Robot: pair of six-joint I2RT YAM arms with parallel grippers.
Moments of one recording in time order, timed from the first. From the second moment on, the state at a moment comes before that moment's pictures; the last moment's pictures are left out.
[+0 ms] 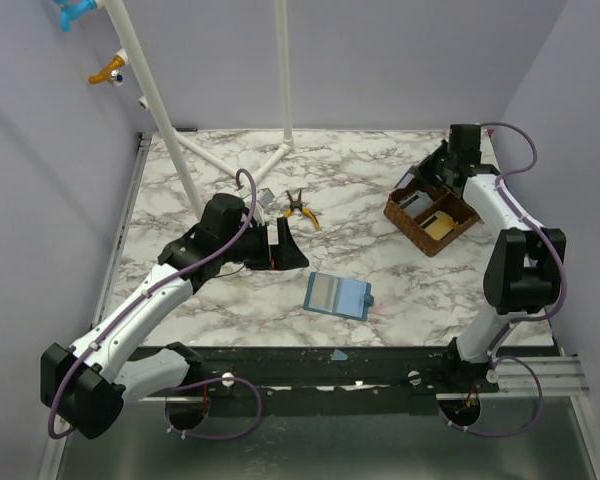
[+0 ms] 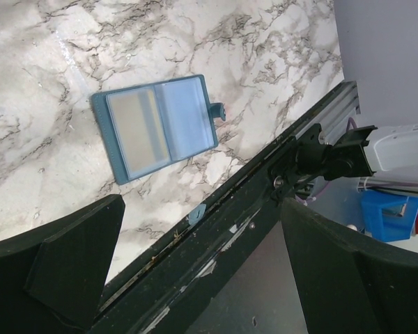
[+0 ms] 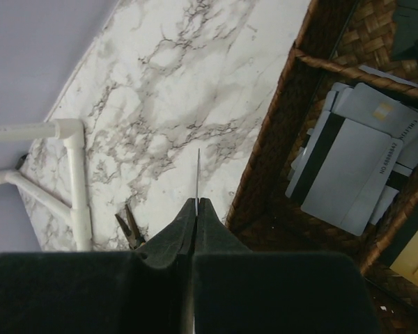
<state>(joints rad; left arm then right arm) -0.55 1.07 0.91 -0.47 0.48 -0.61 0.01 1.75 1.38 -0.29 -0.12 0.81</state>
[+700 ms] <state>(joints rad) -0.55 1.06 0.91 -0.48 0.48 -0.60 -0.04 1.76 1.30 -0.35 -0.01 0.79</state>
